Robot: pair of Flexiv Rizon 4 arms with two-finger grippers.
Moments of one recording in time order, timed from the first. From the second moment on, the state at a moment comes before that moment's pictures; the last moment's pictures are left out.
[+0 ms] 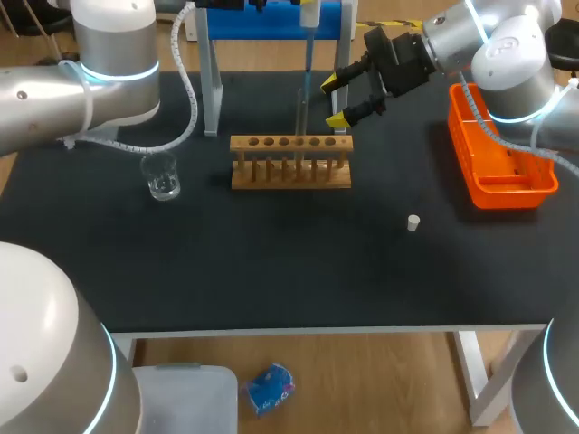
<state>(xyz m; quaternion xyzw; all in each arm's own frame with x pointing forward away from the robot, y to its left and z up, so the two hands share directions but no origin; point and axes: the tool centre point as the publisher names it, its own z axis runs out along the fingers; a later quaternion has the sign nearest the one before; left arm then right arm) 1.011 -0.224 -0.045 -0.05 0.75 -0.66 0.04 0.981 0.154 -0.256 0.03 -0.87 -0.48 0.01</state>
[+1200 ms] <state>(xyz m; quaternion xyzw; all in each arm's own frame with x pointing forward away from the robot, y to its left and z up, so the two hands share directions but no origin) 0.998 -0.215 -0.048 -0.07 0.76 -0.65 0.06 0.981 0.154 -0.256 0.03 -0.87 -0.48 0.01</state>
